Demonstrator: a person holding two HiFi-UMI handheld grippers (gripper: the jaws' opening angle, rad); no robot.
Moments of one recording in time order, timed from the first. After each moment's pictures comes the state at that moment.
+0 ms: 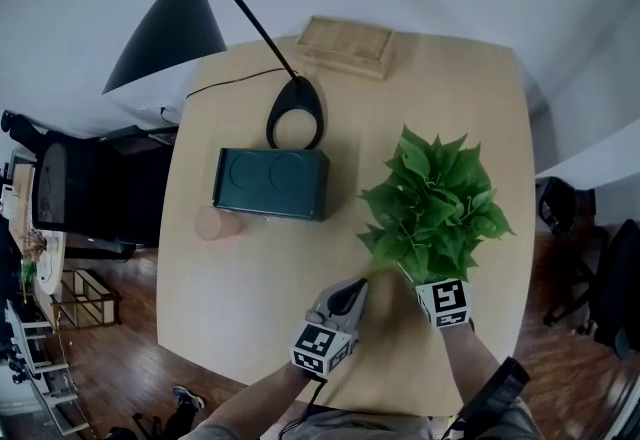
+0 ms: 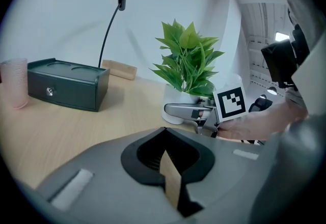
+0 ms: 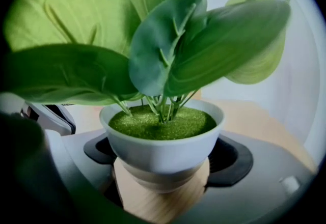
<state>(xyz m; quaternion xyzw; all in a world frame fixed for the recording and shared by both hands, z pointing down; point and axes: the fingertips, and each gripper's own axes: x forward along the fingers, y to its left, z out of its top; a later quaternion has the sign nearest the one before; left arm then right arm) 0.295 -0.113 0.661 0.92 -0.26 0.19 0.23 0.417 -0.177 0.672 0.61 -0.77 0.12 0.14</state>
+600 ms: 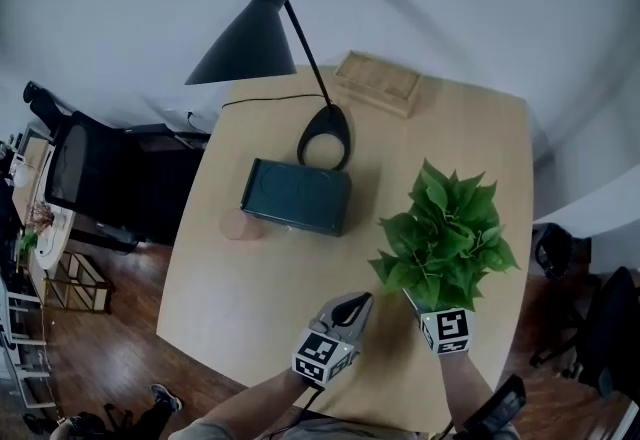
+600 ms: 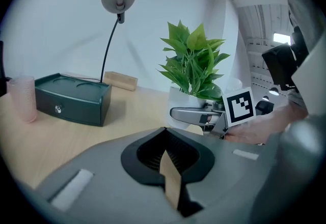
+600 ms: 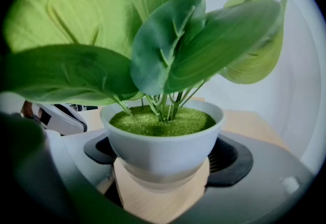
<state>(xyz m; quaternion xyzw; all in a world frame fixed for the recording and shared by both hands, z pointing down) 0.292 -0.121 0.626 0.92 -0.28 0.16 0.21 0.409 -0.170 0.626 0.60 -0.79 0.09 0.11</state>
